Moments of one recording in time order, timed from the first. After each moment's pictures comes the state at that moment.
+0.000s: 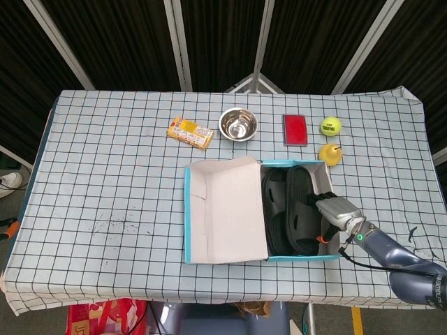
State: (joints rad) left arm -0.14 -1.11 -0.13 -1.43 1.27 1.29 -0.15; right arm 0.91 -0.95 -0.06 -1.74 -0.90 0.45 -0.08
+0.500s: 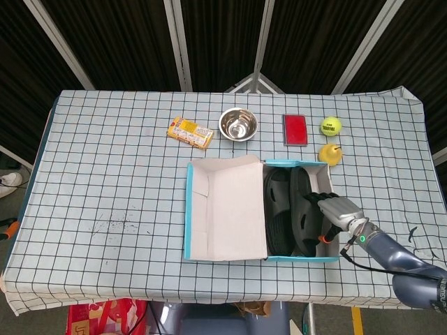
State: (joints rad) left arm -0.14 -1.11 -0.13 -1.43 1.27 1.29 -0.16; right arm 0.92 -0.90 -0.07 -1.79 -0.88 0.49 -0.09
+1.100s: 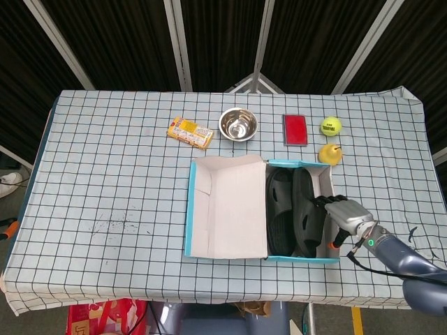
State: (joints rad) left arm -0.14 -1.10 -0.12 -1.43 1.29 1.30 -0.18; right arm 0.98 -0.79 -0.12 -1.90 -0.81 0.46 -0.14
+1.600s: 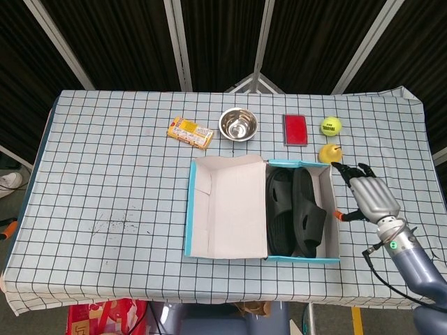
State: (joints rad) left arm -0.13 -1.09 -0.12 -1.43 1.30 1.31 -0.21; right arm 0.70 -0.81 -0.03 -1.96 -1.00 1.06 -0.03
